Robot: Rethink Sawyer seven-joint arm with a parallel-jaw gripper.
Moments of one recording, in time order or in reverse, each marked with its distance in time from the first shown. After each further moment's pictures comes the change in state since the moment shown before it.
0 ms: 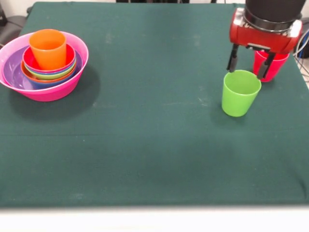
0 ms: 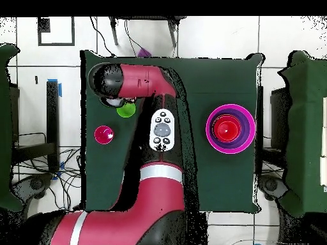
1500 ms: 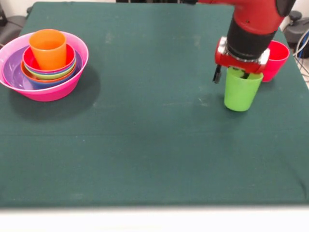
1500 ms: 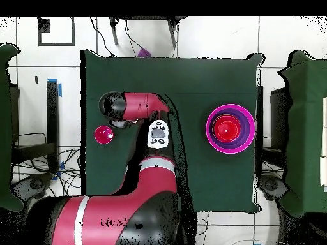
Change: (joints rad) arm 0.015 0.129 -0.003 0.128 -0.020 -0.173 0.000
